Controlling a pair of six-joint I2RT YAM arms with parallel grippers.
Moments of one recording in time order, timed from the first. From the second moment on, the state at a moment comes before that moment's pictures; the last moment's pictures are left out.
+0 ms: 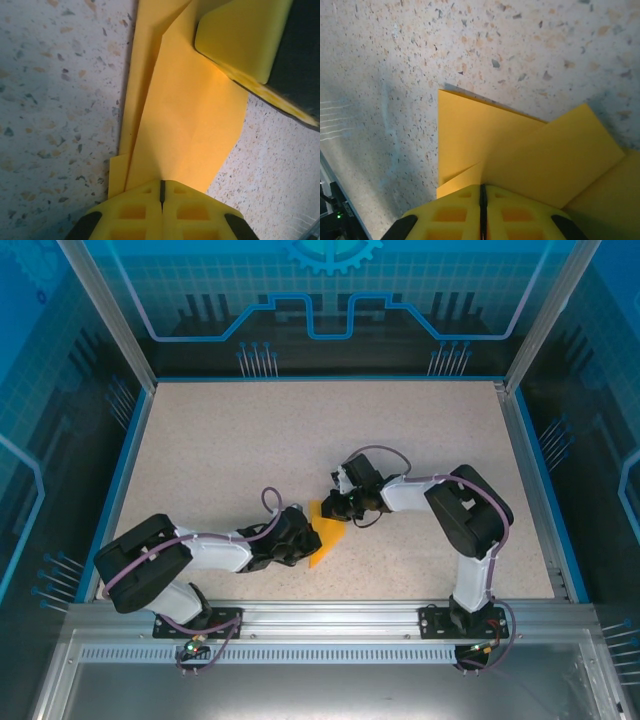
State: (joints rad) left arm -0.85 1.50 0.45 0.20 0.05 -1.23; right arm 0.63 1.90 0.96 -0.07 -0.50 0.70
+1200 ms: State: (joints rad) left arm -0.75 1.55 0.45 0.27 0.30 -1.19; right arm 0.62 1.90 0.93 -0.01 -0.52 0.72
